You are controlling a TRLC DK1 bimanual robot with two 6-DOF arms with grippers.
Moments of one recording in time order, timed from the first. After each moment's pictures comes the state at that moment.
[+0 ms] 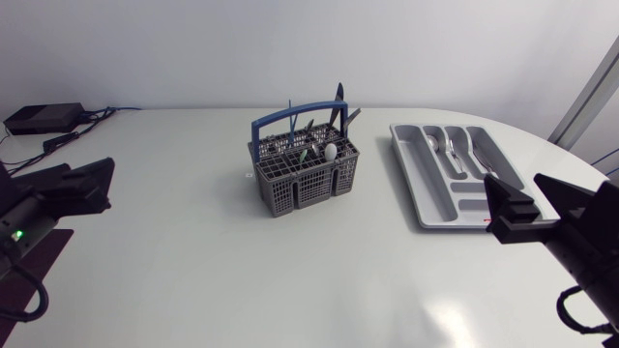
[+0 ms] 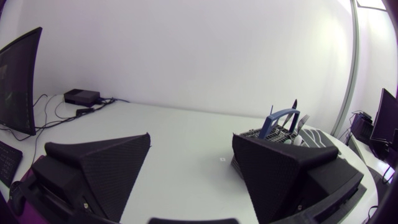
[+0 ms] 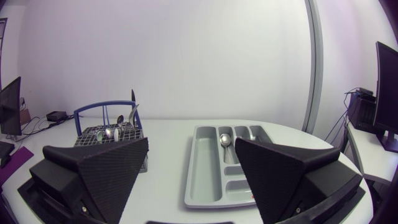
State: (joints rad) left arm 0.01 0.60 0.42 -0.04 0.04 -0.12; right arm 0.06 0.47 0.27 0.09 -0.01 0.06
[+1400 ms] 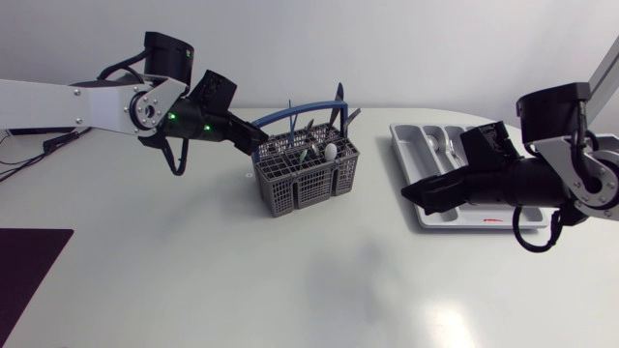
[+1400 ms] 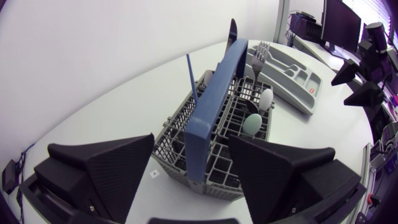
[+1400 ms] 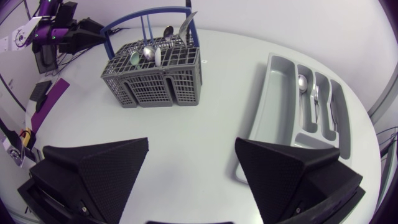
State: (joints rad) left arm -0.27 1.79 1.25 -0.10 0.31 0.30; right arm 0.12 1.26 0.75 -0.27 -0.34 -0.14
